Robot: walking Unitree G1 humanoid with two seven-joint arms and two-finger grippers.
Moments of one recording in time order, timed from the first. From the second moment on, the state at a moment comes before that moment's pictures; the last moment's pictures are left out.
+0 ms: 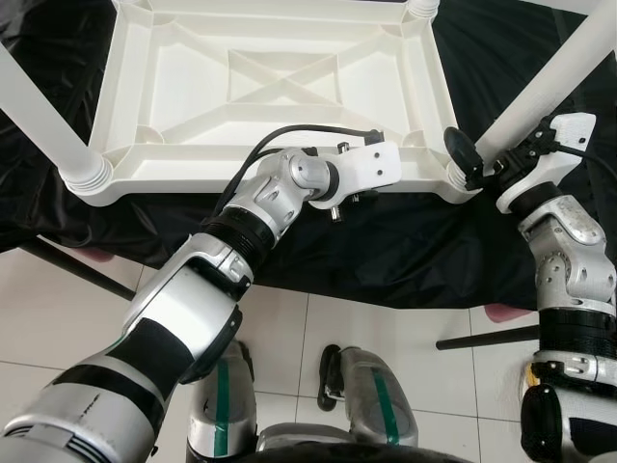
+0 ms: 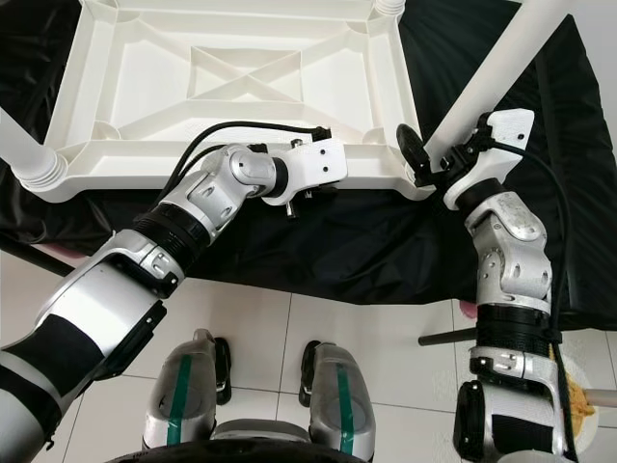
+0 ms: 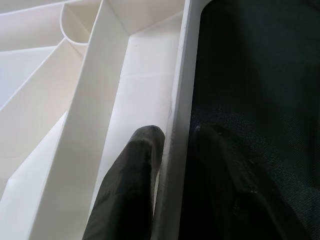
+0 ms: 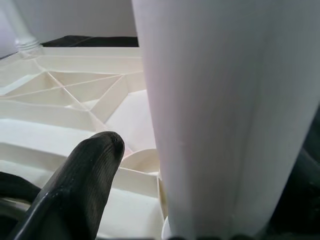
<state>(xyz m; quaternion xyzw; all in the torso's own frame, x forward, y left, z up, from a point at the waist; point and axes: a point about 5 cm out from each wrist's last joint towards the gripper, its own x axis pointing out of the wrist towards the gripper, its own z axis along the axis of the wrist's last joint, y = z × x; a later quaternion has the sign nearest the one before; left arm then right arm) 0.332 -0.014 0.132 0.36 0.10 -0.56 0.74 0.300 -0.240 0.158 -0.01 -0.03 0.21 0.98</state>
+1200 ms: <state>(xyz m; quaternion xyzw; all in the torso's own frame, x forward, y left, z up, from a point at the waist) 0.334 -0.011 0.133 0.36 0.10 -0.56 0.74 0.314 -0.249 0.140 0.00 -0.04 0.16 0.99</state>
